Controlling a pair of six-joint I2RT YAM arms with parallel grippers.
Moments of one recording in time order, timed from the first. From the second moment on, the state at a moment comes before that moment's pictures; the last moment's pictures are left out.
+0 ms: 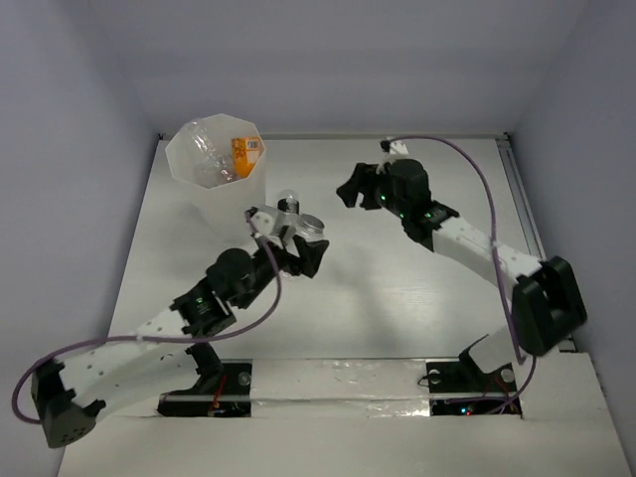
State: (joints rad) left arm -0.96 0.85 0.63 0.14 -0.30 -0.28; right arm 0.55 1.42 1.02 0.12 -0.02 0.47
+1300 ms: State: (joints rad) left arm -0.96 0.63 1.19 -0.26 -0.62 -0.35; right arm 0.70 2.41 2.10 -0.48 -0.19 0.59
